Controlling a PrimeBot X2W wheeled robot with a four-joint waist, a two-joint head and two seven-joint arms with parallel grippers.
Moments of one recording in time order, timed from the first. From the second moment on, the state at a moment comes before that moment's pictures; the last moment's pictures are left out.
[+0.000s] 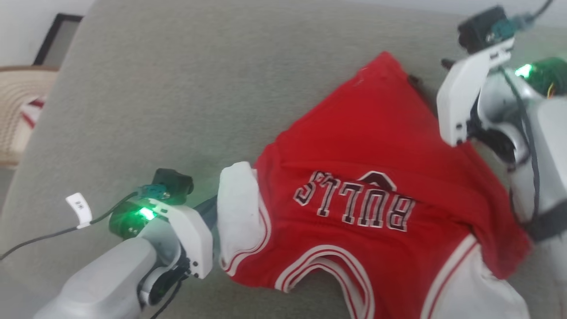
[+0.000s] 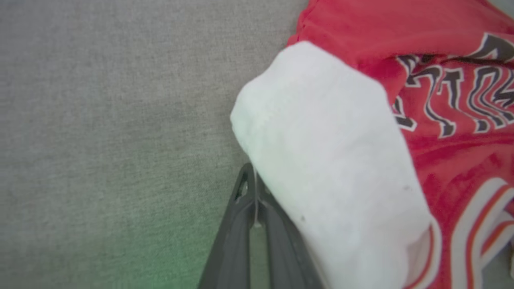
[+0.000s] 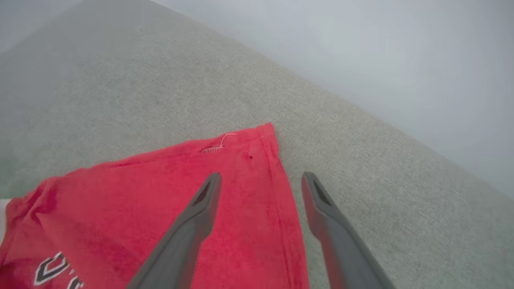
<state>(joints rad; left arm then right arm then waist) -0.62 0.58 -0.99 0.35 -1.01 0.04 -0.02 -0.81 -0.33 0.32 0.33 0.44 0.13 0.64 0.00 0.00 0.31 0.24</state>
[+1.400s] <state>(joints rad) -0.93 0.58 -0.96 0.58 -1.06 -0.10 0.06 -1.21 -0.39 0.76 0.93 0.68 0.13 0.54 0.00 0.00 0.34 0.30</state>
